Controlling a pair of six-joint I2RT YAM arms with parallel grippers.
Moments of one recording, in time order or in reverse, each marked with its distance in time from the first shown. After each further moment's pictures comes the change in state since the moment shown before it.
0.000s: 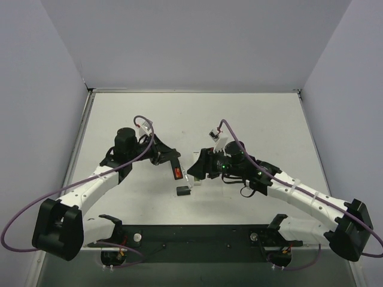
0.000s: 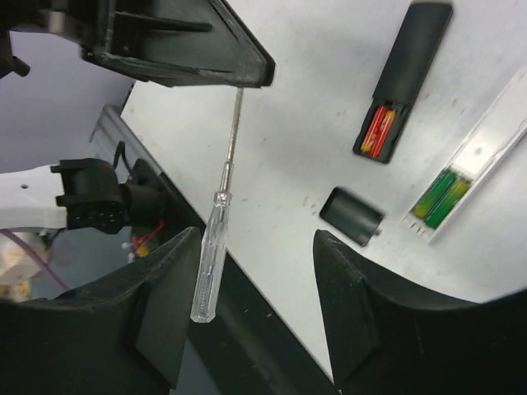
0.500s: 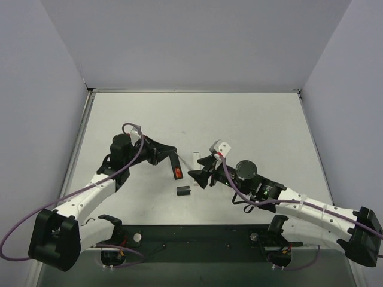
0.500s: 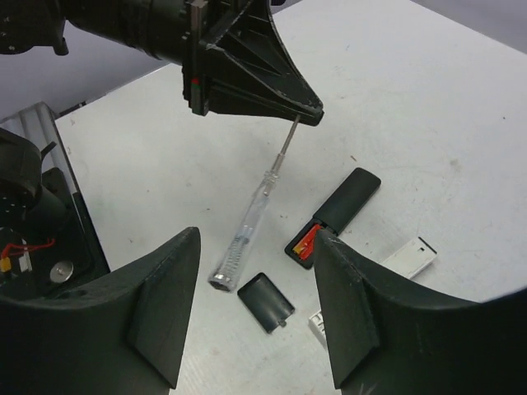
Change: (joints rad) left arm 0.010 -0.087 -0.108 0.108 -0.173 -0.357; right arm 0.160 -0.207 -0.229 0.383 0.262 -0.521
